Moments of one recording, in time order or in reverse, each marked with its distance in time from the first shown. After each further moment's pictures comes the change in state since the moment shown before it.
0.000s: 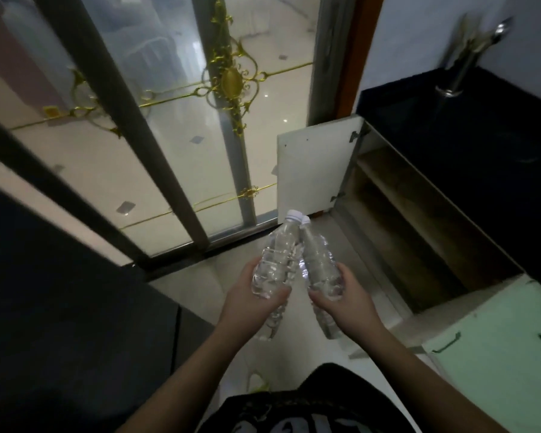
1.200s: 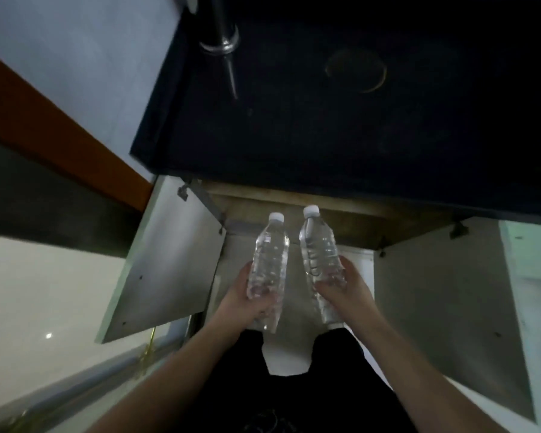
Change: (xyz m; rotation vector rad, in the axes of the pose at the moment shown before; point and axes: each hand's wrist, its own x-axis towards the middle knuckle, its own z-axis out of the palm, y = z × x) left_hand 0.532 0.088 0.233 0.300 -1.041 -0.133; right_hand 0.359 0.066 -0.121 0.578 0.749 0.617
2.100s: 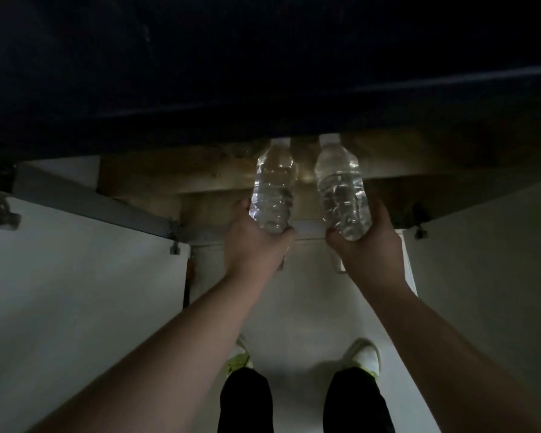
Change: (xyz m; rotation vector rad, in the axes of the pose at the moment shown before) left_hand 0.296 -0.056 0.094 0.486 0.363 0.193; right_hand 0.249 0.135 0.016 -0.084 0.504 -0.076
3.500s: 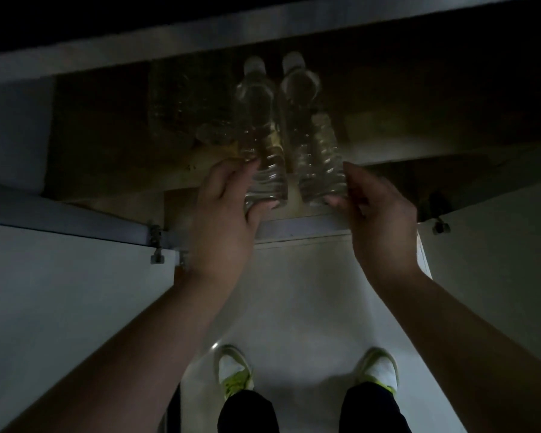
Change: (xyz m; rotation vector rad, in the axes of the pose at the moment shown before) left_hand 0.057 -0.031 0.014 0.342 0.139 0.643; right_hand 0.050 0.025 0.028 -0.067 0.021 -0.384
